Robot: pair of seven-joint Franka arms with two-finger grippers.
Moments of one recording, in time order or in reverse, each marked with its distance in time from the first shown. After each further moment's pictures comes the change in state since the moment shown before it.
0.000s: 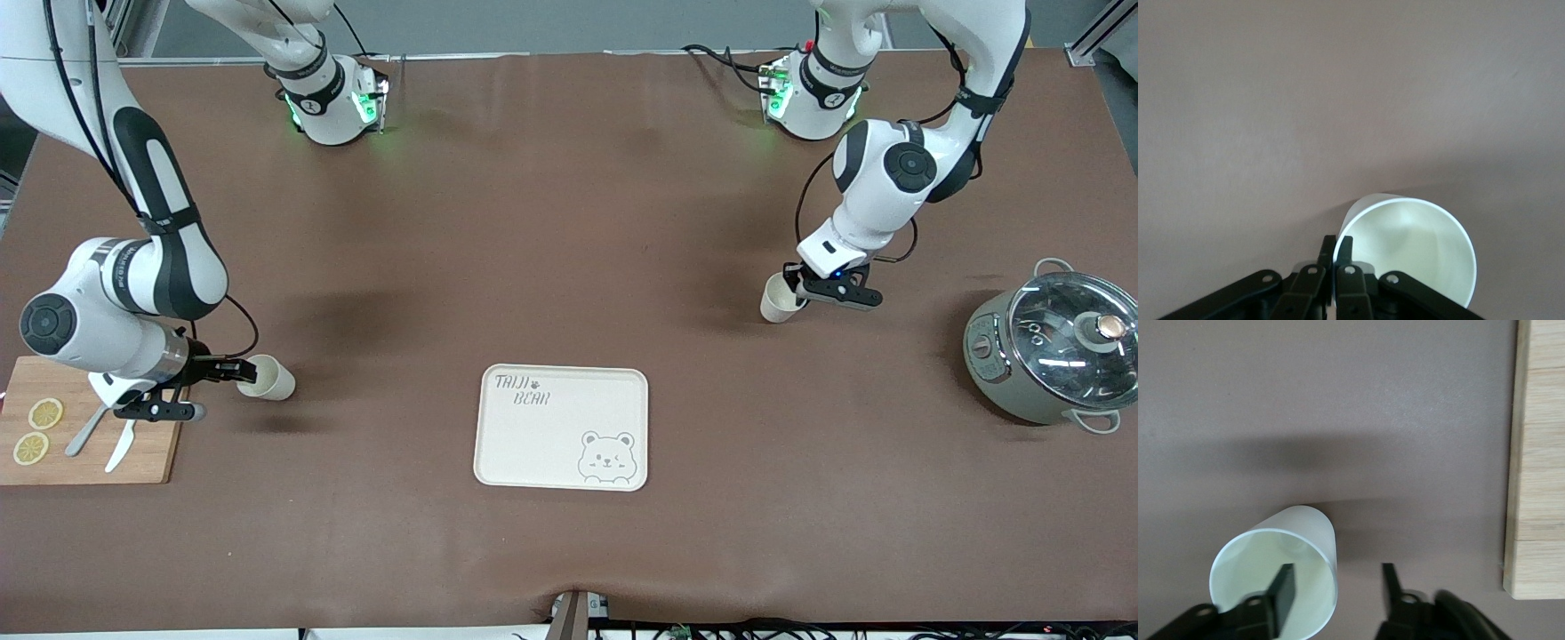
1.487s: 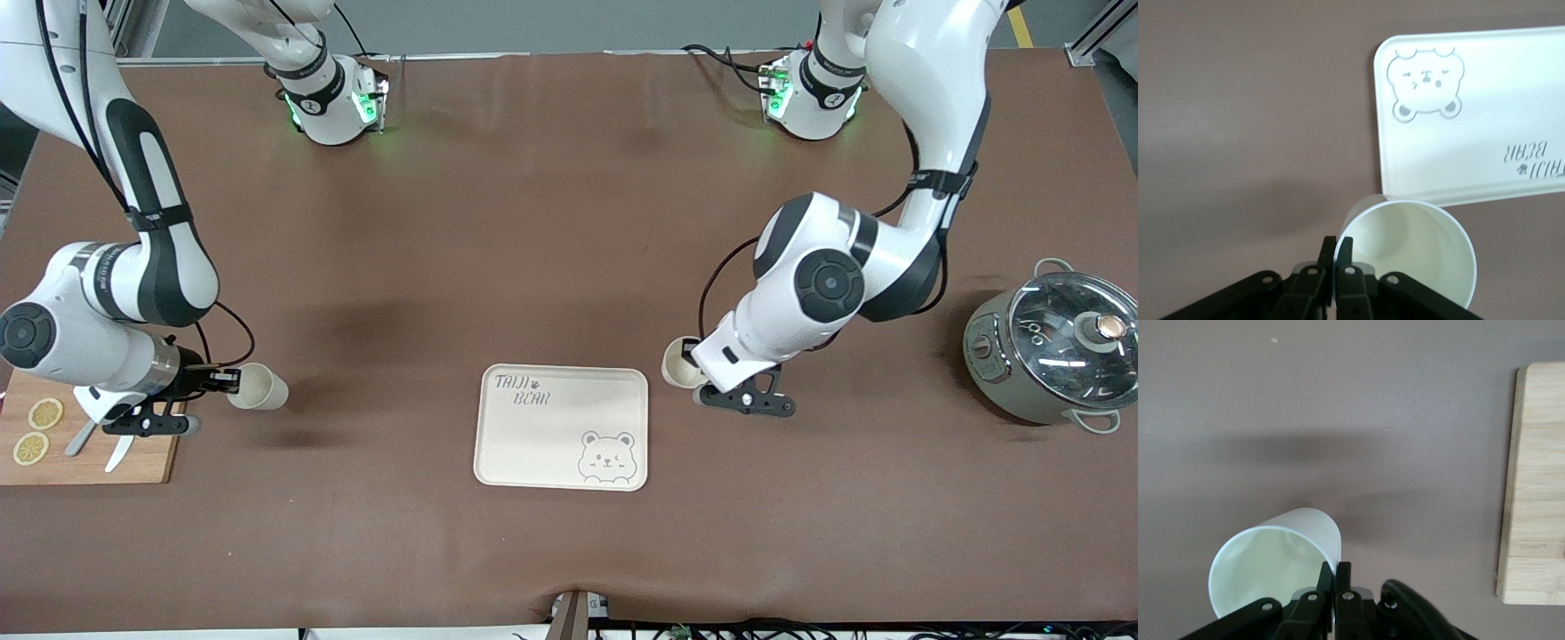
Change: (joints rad) left arm -0.260 0.480 -0.006 1.116 0.032 -0.783 -0.357; right arm 0.023 0.006 0.015 0.168 0.001 -0.157 -0.001
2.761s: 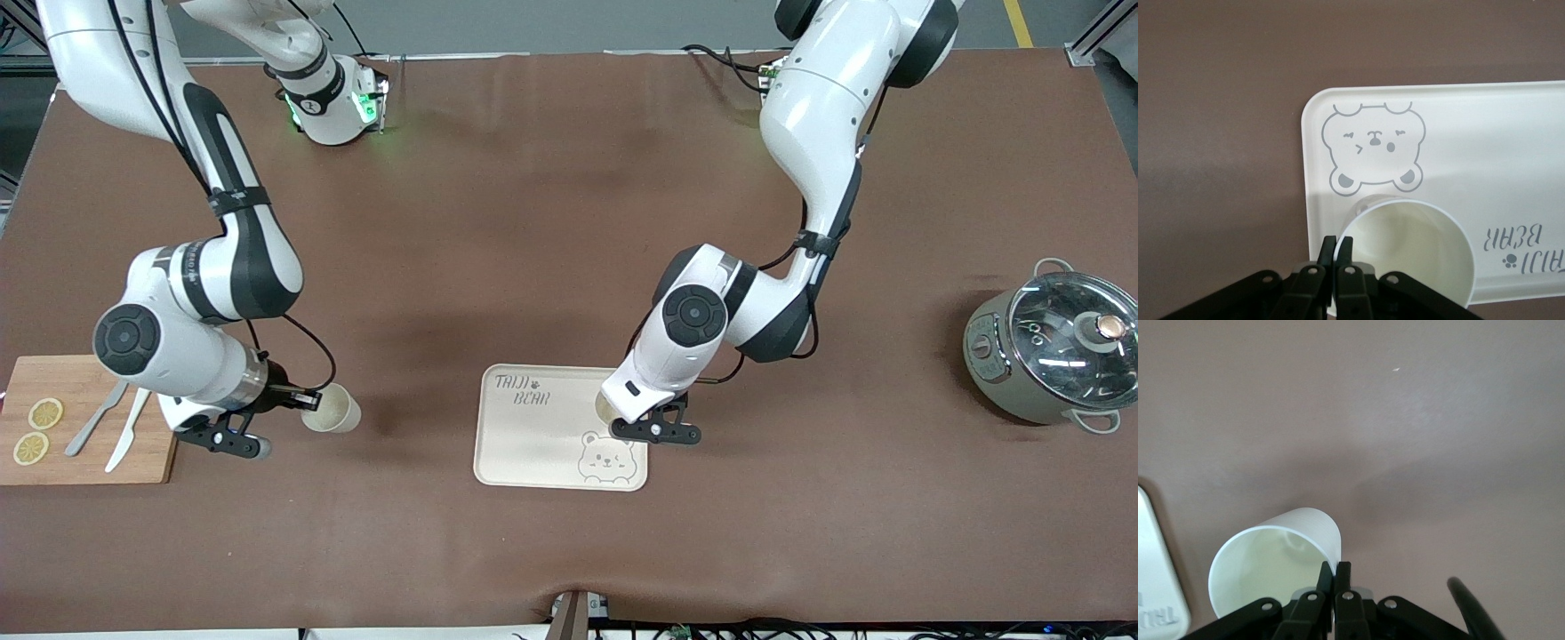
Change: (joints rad) left arm -0.254 0.280 0.182 0.243 0.007 0.167 -0.128; right arm 0.230 0.048 0.007 0.136 0.044 -0.031 0.512
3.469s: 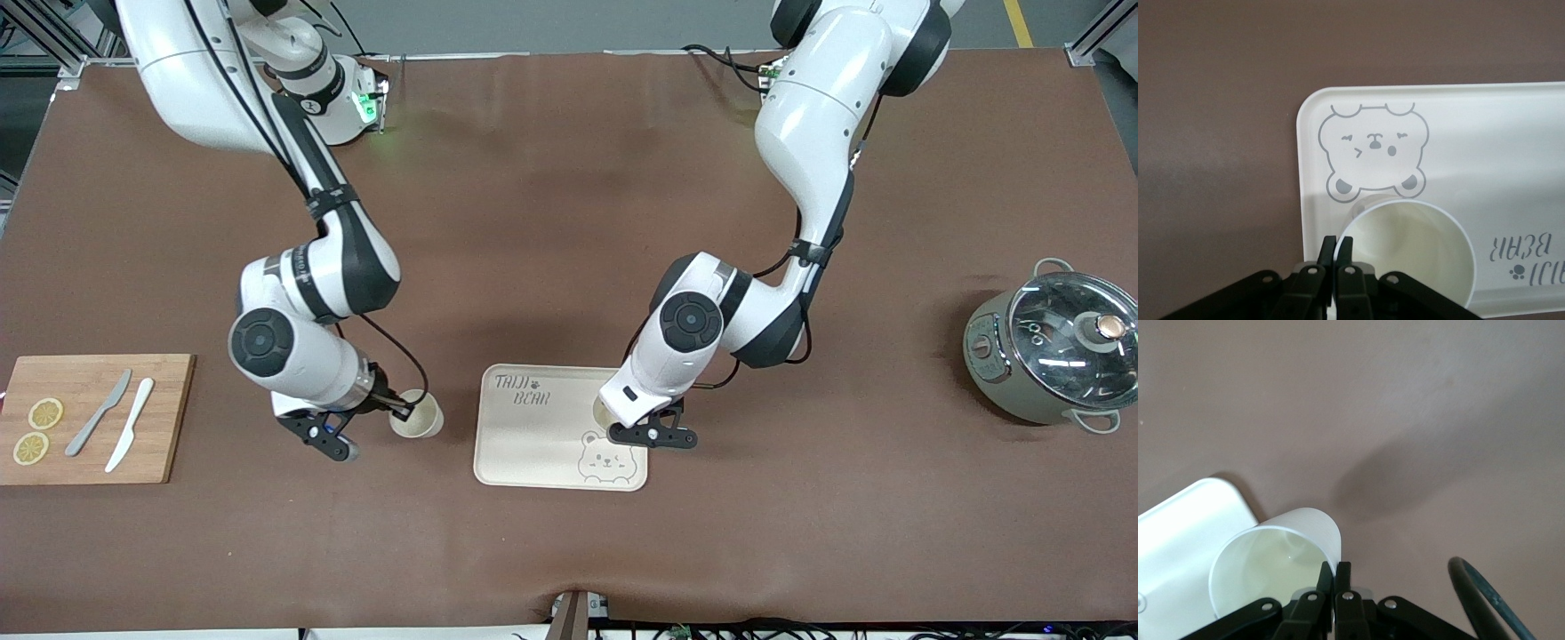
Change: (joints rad) left arm -0.001 0.031 0.000 0.011 -0.001 0.020 -0.010; right arm 0.189 0.108 0.001 0.128 0.018 0.000 0.432
